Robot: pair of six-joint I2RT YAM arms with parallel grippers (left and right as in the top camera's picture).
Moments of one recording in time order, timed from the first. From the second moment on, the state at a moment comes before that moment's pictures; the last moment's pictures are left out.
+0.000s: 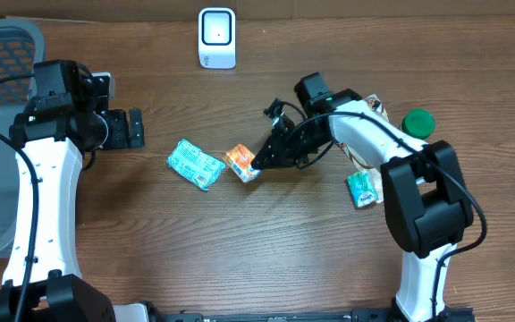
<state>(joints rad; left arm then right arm) 0.19 1.54 1.36 -0.94 0.11 0.09 0.38 2.09 1.47 -0.81 -0.99 0.11</state>
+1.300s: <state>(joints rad) 0.19 1.54 1.36 -0.94 0.11 0.09 0.18 2.07 1.48 -1.14 -1.55 -0.13</state>
